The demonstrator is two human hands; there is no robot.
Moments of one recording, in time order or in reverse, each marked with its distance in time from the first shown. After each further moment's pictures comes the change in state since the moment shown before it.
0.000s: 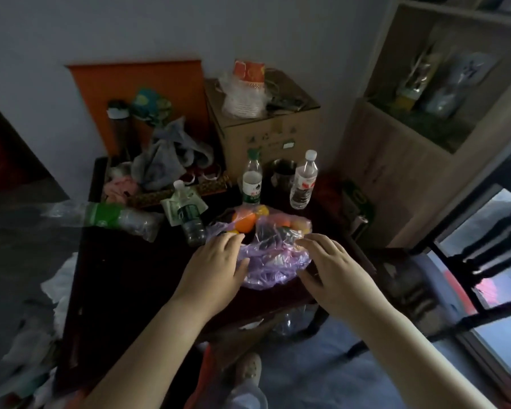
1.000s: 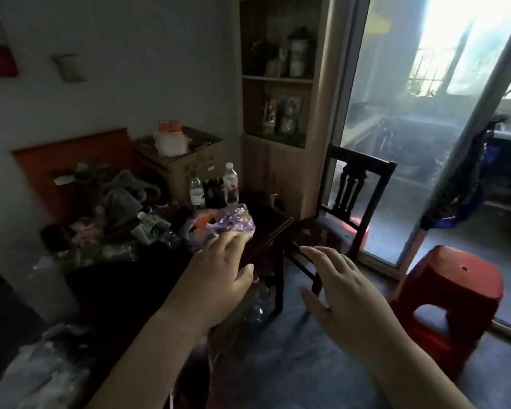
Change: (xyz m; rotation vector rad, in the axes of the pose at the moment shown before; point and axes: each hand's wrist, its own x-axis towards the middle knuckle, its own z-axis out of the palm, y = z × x) left_hand -0.285 0.020 -0.177 -0.162 -0.014 0.563; right_hand -0.313 -0.314 -0.044 -0.092 0.413 0.436
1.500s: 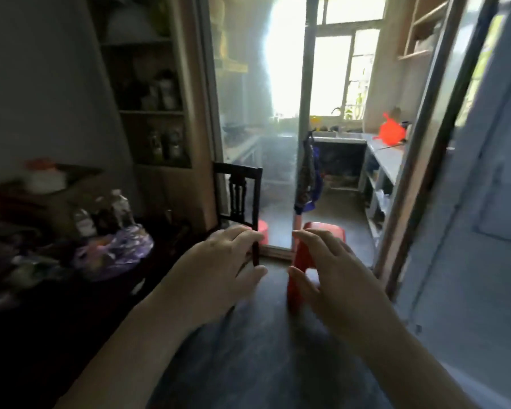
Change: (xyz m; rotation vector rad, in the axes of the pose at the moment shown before) left_hand -0.112 0.264 -0.034 -0.118 -0.075 0.521; right_hand -0.256 -0.006 -0.188 -0.231 0.261 0.303
